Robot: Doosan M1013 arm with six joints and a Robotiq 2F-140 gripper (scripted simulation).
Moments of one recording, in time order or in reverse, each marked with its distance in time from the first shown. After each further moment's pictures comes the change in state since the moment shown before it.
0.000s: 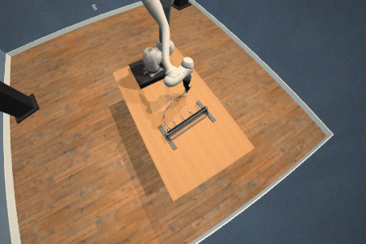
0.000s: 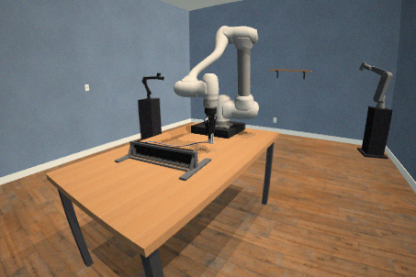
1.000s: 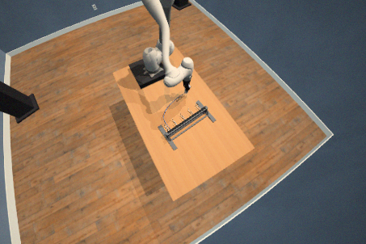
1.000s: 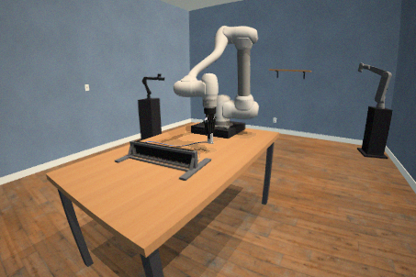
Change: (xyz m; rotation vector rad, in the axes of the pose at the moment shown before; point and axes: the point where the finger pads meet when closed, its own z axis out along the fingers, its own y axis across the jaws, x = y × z) arm -0.003 0.002 -0.001 0.000 0.000 0.019
